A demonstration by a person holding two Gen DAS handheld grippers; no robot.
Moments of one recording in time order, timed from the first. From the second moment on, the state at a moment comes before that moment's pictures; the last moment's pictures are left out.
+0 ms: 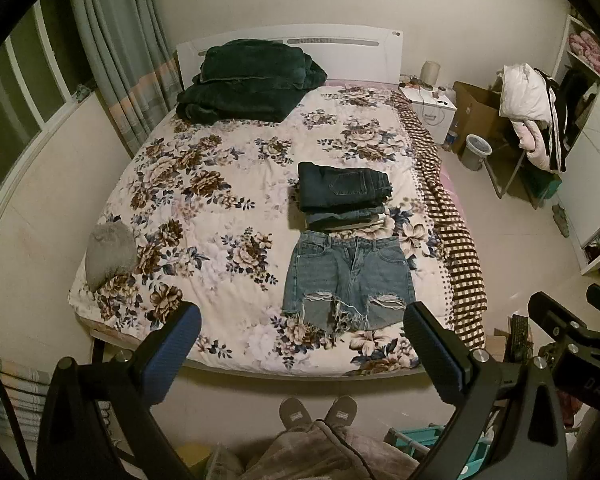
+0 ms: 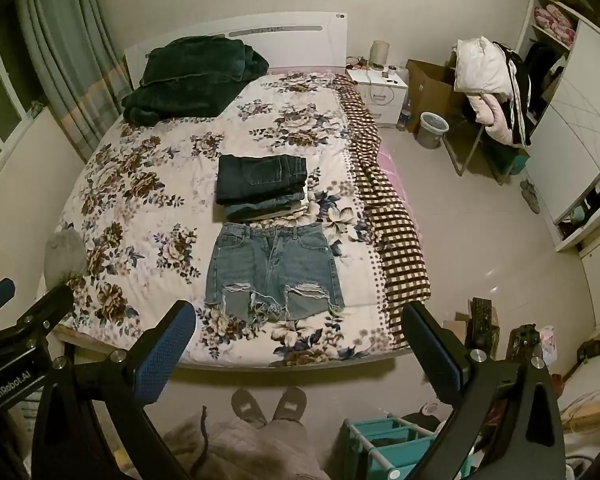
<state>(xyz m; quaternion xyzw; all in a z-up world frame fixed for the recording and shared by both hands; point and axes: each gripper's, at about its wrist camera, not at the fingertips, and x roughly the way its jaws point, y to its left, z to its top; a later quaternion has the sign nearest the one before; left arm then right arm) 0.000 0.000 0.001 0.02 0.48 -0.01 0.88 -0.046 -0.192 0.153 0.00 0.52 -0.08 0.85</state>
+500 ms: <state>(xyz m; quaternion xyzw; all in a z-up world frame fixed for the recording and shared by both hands) -0.001 0.001 0.013 0.02 0.48 -0.01 0.87 -0.046 -0.190 0.158 -0.01 0.52 -0.08 0.85</state>
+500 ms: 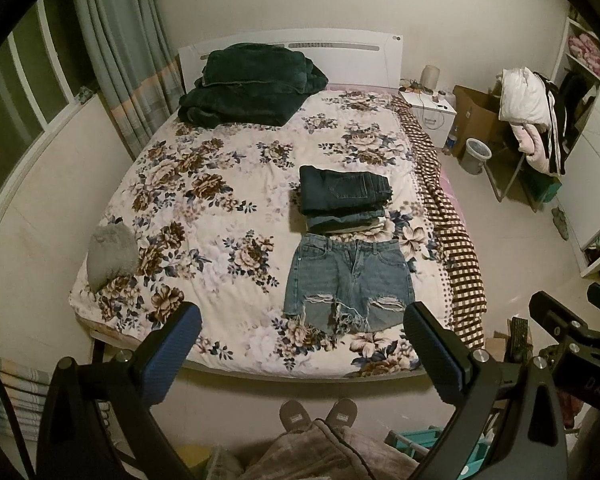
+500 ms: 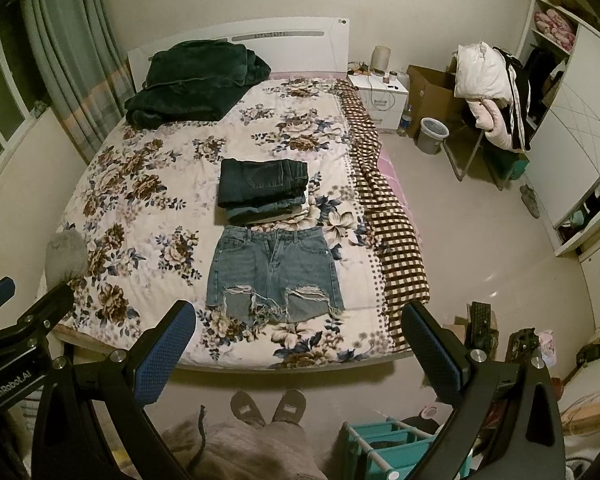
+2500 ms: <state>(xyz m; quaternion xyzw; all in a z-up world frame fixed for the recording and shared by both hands) 0.232 -0.199 -0.372 0.03 0.65 0.08 0.75 0.276 -0.412 -0.315 -0.04 0.65 -0.03 0.76</state>
